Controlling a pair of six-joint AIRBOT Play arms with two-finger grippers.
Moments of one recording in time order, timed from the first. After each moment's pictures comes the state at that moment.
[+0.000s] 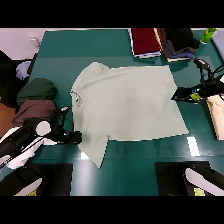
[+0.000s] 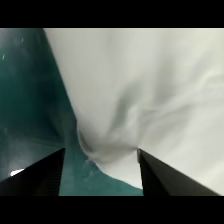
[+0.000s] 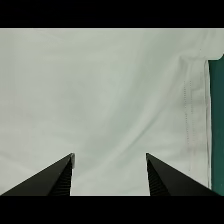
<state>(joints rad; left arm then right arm) -0.45 -0.88 0.47 1.24 -1.00 -1.86 -0.12 -1.09 1.06 -1.30 1.27 1.51</state>
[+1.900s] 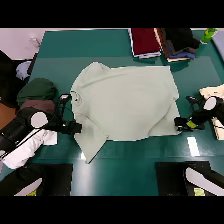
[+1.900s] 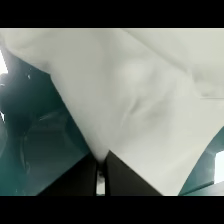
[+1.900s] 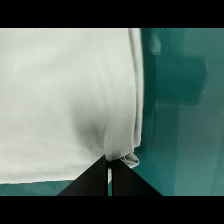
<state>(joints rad) -0.45 -0.88 0.64 1.30 -1.05 -1.77 -0.17 -1.14 0.66 -1.46 1.21 1.59</state>
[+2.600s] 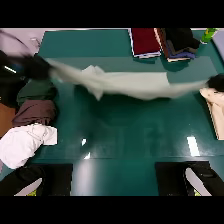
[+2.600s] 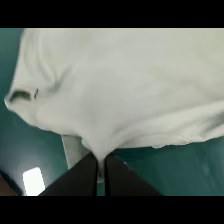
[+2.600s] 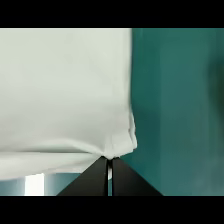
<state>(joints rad) -0.45 -0.88 1.56 1.59 -1.26 -1.73 -0.15 -0.74 1.24 -1.46 1.27 1.56</state>
